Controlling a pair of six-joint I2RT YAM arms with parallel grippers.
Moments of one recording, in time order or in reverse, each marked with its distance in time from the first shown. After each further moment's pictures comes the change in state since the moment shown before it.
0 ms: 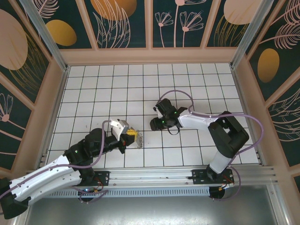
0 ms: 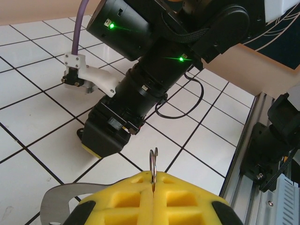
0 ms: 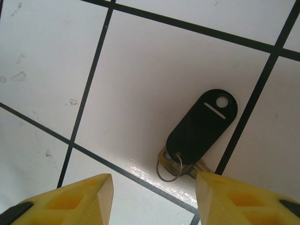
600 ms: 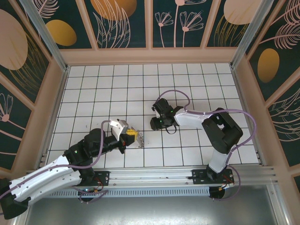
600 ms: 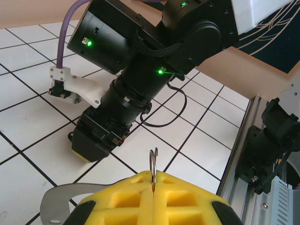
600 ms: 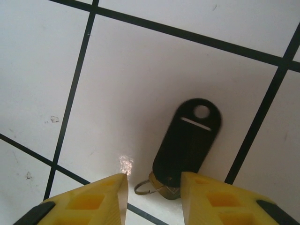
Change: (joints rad) left arm 0.000 -0.006 -0.003 0.015 0.012 -0.007; right arm 0.010 0.080 0.051 -0.002 0.029 0.010
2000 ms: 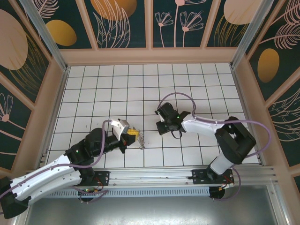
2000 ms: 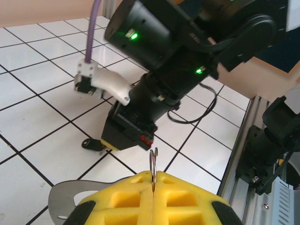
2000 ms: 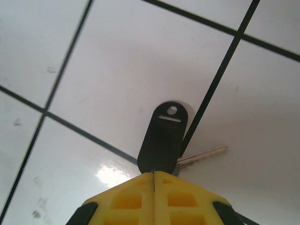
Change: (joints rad) left arm 0.000 0.025 -0.002 0.022 -0.002 0.000; right arm 0.031 -0.212 -0.142 -0.012 0.097 -0.120
